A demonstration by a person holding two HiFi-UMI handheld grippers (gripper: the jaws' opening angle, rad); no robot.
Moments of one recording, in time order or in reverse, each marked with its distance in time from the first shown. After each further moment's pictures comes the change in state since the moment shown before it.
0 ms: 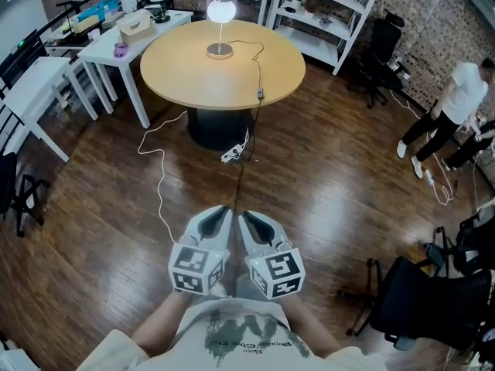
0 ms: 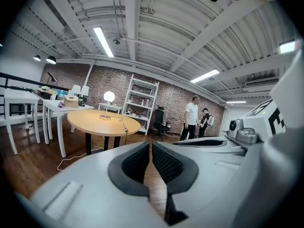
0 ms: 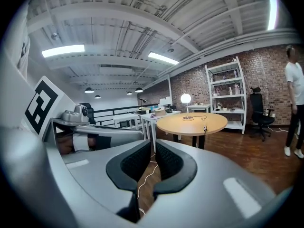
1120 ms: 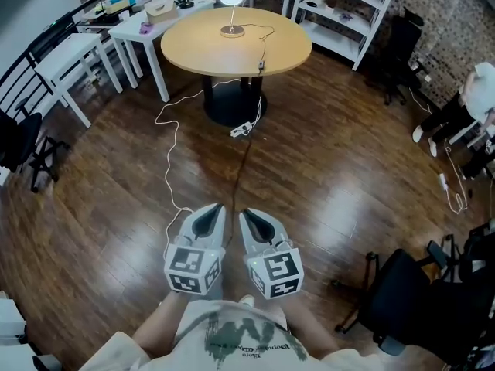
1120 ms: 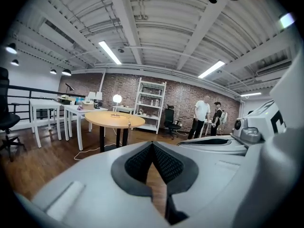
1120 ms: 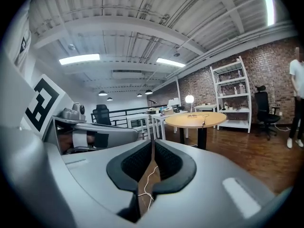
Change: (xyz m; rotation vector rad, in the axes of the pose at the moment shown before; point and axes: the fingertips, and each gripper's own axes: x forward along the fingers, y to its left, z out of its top) left arm -0.098 -0.170 -0.075 0.017 -0.020 0.218; right arm -0.201 0.004 -0.072 -0.021 -0.022 0.133
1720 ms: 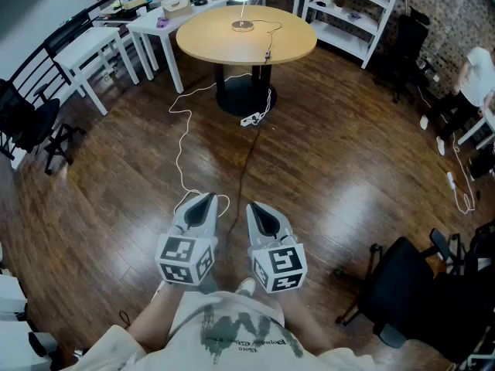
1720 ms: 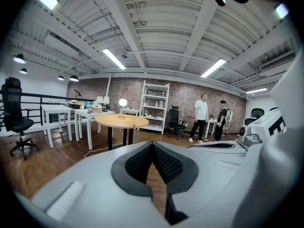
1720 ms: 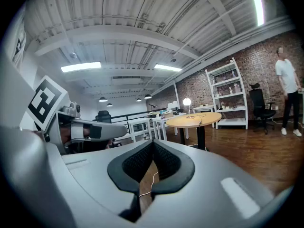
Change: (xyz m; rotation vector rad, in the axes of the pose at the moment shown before) left arm -0.097 -0.057 -0.014 0.013 -0.013 0.095; right arm -0.111 0.028 -0.025 0.053 -0.057 -0.003
